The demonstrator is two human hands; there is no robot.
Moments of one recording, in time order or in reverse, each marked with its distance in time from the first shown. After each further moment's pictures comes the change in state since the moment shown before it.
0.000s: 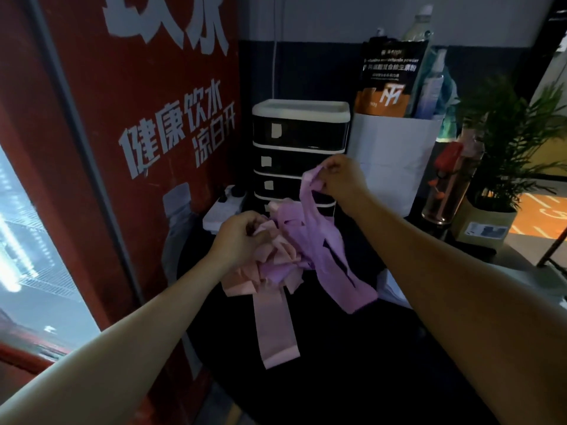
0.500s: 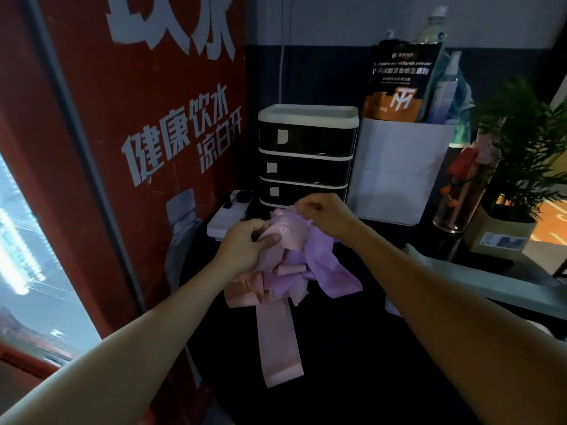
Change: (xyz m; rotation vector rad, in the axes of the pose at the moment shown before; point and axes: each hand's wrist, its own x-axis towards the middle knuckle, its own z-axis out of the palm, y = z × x) left_hand 0.010 0.000 0.002 -0.050 -0.037 -0.014; right_hand -0.018 0.025 0.023 -0.119 -0.350 -0.083
